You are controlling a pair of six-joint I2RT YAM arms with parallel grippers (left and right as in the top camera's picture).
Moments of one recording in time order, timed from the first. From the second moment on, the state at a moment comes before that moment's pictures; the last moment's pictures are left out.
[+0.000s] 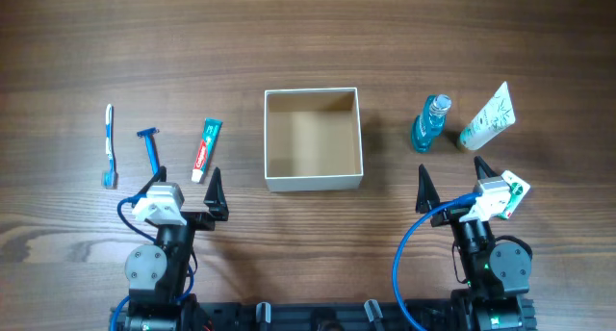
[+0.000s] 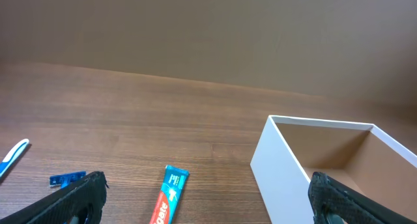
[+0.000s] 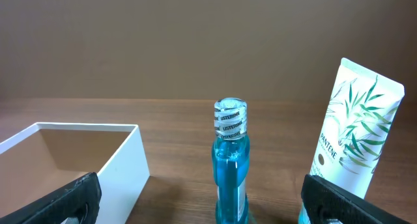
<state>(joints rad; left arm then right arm) -0.06 0.01 0.02 -0.08 0.04 -0.17 0.08 0.02 0.01 0.00 -0.08 0.05</state>
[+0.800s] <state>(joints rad) -0.06 0.11 0.20 -0.21 0.07 -0.26 0.08 0.17 0.23 -0.19 -0.14 0.16</state>
